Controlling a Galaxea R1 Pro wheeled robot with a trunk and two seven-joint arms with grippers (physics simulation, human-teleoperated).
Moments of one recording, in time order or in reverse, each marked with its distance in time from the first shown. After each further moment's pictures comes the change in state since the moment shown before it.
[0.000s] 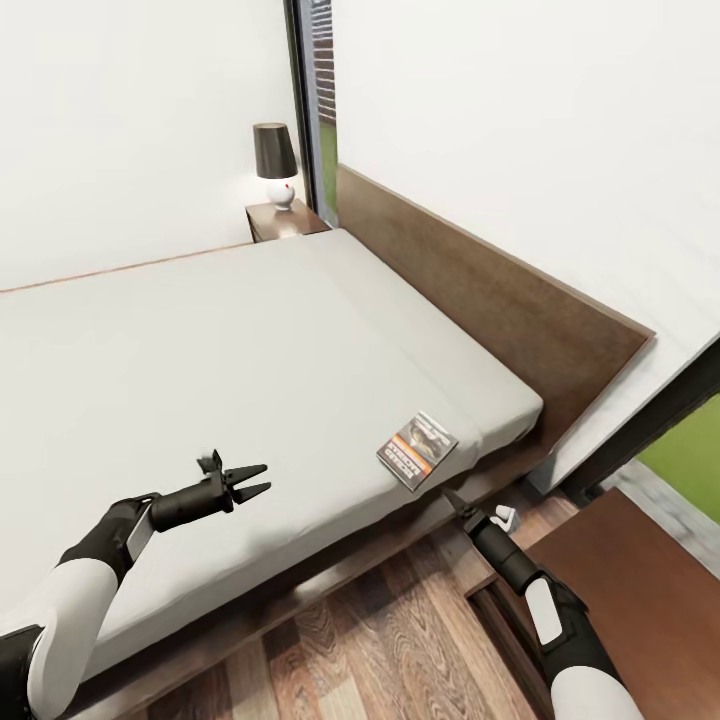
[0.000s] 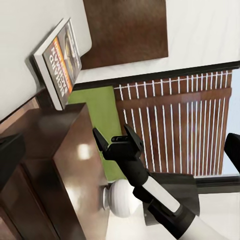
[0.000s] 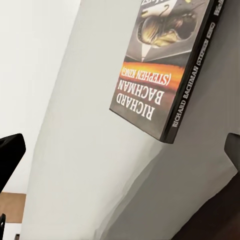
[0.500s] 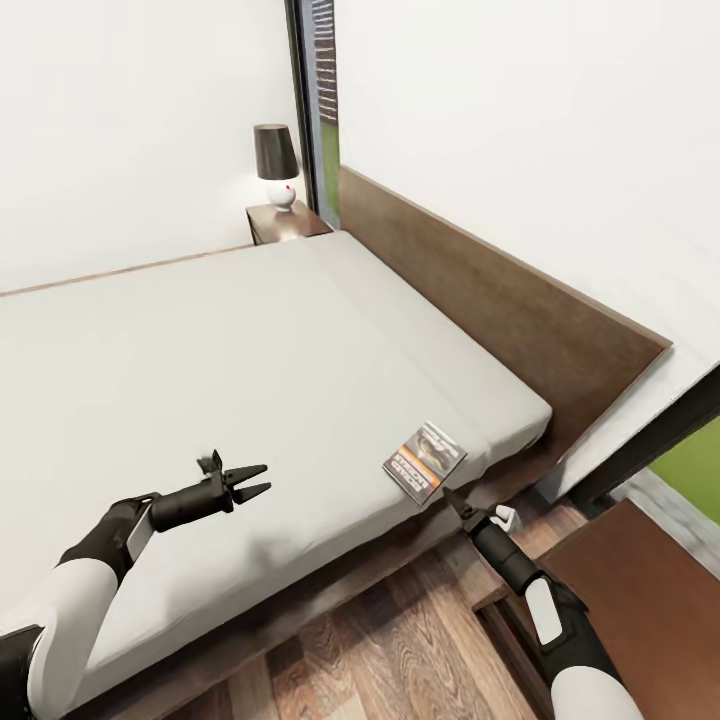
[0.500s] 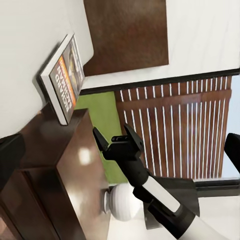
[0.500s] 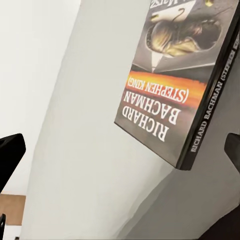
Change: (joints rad) left arm 0.000 0.000 0.000 0.000 -0.001 0.000 0.000; right arm 0.000 0.000 0.000 0.000 0.000 0.000 0.000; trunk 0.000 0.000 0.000
